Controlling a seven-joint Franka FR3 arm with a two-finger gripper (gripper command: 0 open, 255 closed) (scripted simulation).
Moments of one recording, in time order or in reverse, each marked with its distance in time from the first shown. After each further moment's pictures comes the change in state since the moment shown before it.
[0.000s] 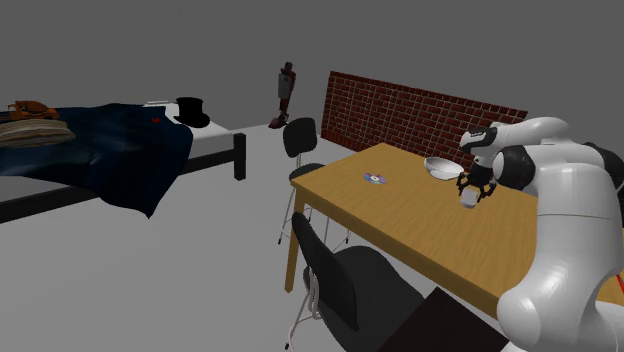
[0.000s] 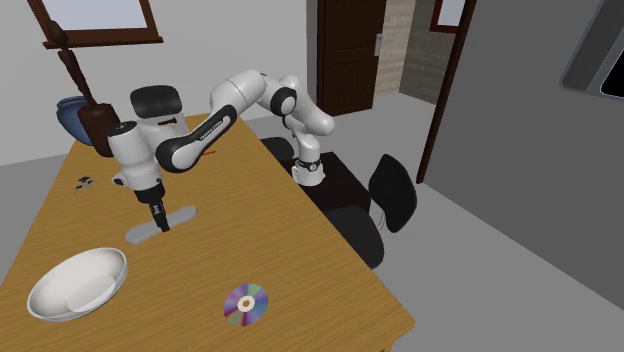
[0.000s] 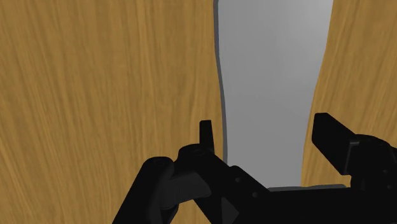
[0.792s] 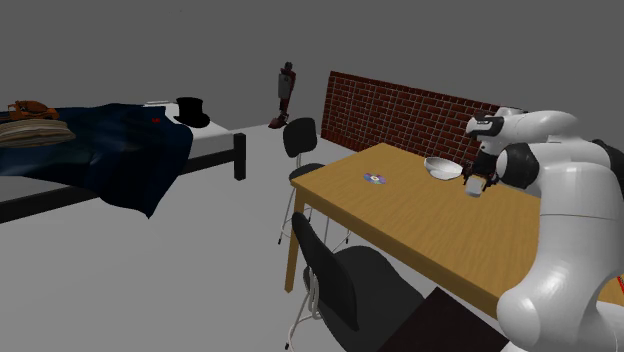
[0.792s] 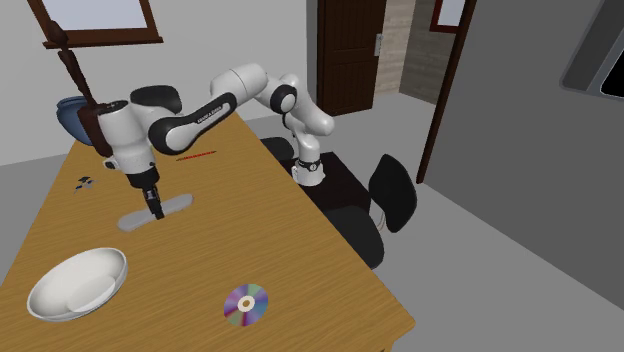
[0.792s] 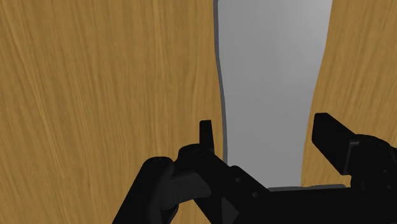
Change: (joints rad) arm -0.006 -0.027 -0.007 0.101 -0.011 -0.126 0.011
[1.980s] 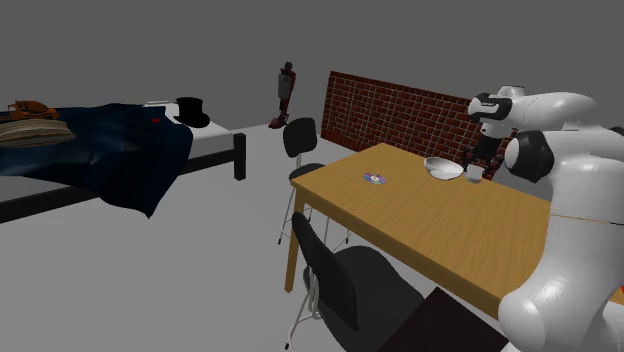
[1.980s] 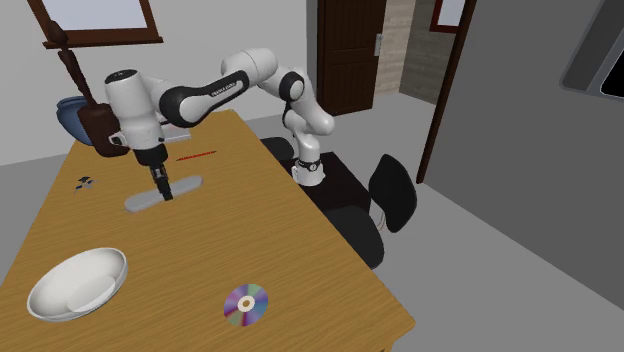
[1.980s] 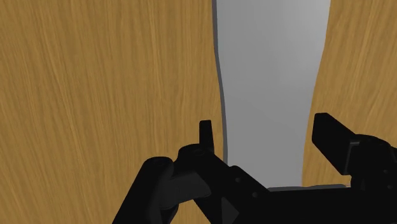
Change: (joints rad) arm 0.068 -0.145 -0.007 -0.043 -0.044 -0.097 0.062
